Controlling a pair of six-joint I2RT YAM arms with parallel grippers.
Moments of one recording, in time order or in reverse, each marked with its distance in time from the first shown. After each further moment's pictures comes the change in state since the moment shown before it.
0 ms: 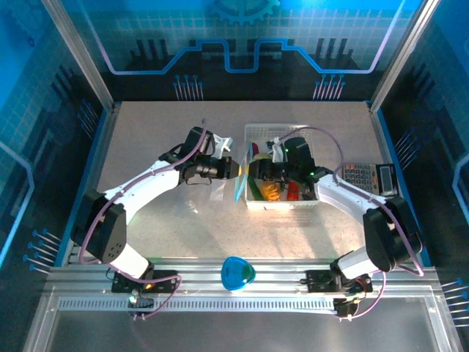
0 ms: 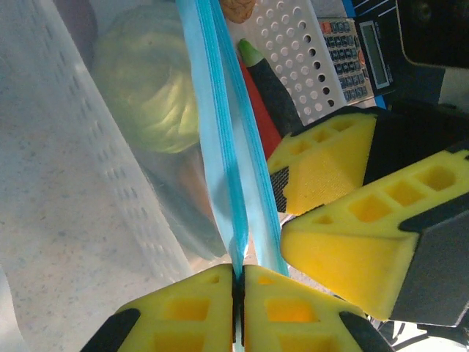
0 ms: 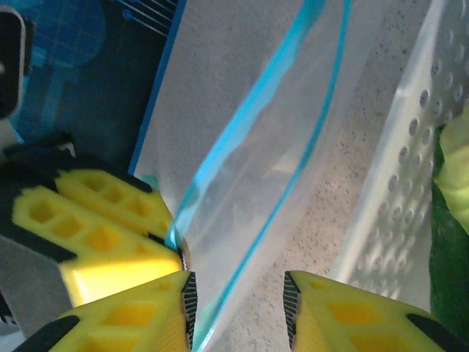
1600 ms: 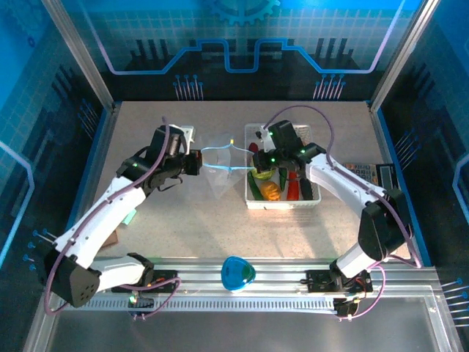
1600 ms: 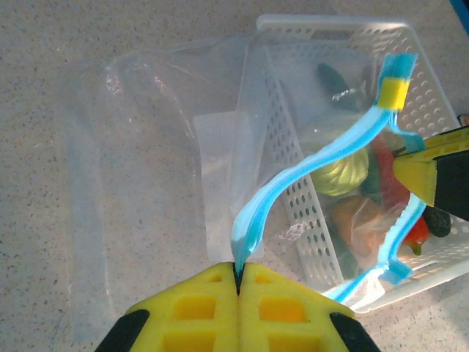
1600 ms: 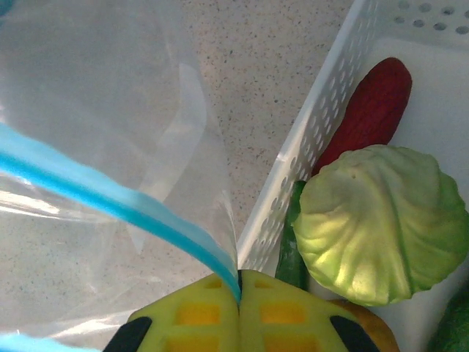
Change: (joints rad) left arm 0.047 -0.329 0.047 -0.341 -0.527 0.082; right arm 0.072 0.107 0.370 -0.530 0.399 -0.397
